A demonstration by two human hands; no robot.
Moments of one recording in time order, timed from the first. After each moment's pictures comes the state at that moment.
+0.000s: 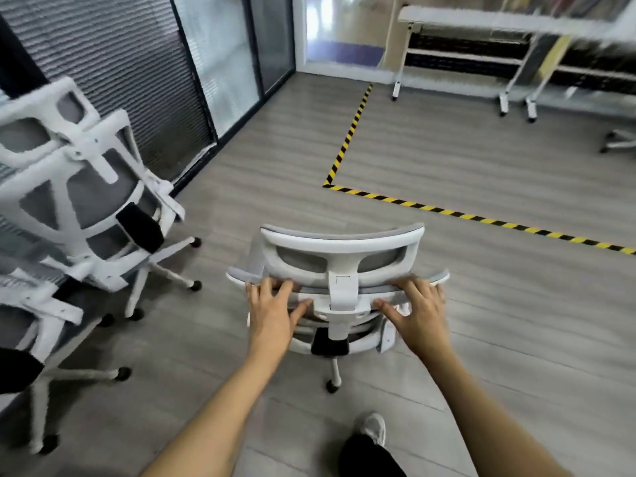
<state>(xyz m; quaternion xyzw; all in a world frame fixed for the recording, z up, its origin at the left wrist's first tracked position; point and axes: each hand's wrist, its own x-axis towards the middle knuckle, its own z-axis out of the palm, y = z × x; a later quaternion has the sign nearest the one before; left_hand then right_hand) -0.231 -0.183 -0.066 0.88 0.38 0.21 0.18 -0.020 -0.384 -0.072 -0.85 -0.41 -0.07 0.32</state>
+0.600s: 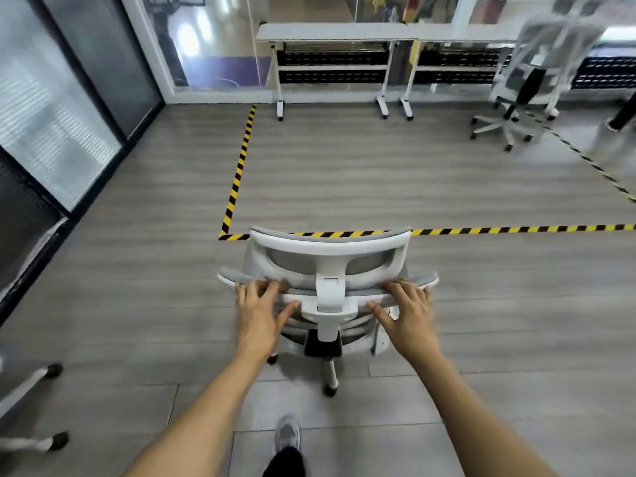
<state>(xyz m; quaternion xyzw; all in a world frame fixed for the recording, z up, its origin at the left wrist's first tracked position) 0.261 -0.137 -0.067 0.92 0.21 0.22 0.24 0.392 -0.406 -0.082 -0.91 -0.25 -0.11 0.30</state>
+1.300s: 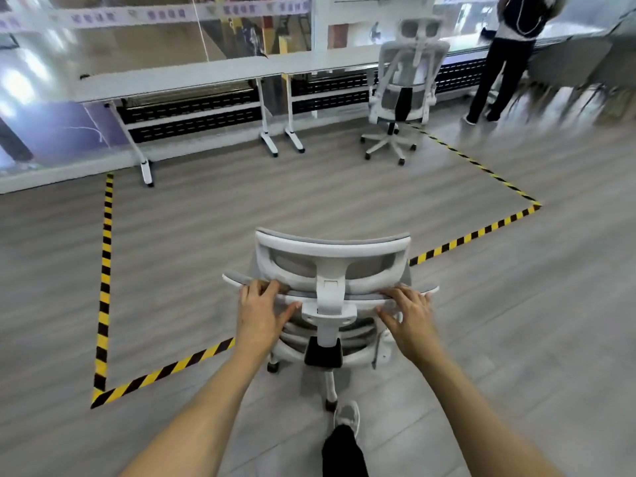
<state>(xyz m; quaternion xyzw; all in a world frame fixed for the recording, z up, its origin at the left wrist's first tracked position) 0.892 -0.101 -0.058 0.94 0.01 0.16 0.30 0.902 -0.415 -0.072 -0.95 -0.06 -0.10 0.30</state>
